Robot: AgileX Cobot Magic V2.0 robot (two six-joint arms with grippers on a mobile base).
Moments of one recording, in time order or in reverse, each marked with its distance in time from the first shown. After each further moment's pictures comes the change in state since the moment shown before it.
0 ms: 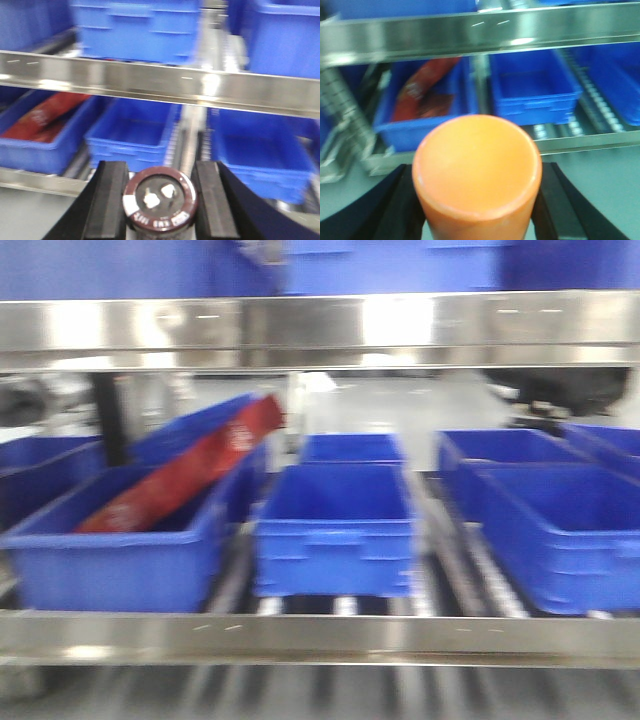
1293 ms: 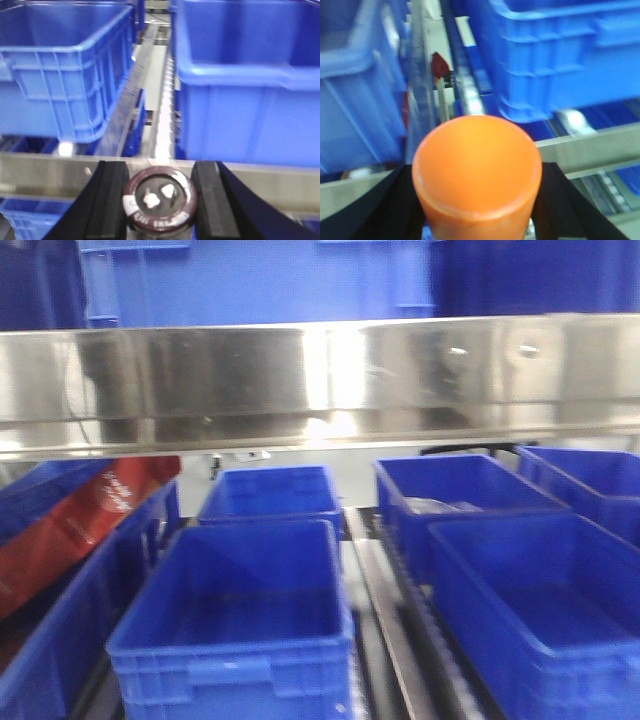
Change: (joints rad) left arm 0.000 0.002 0.000 -0.002 0.000 0.000; right arm 0.000 0.000 0.000 0.000 0.000 0.000
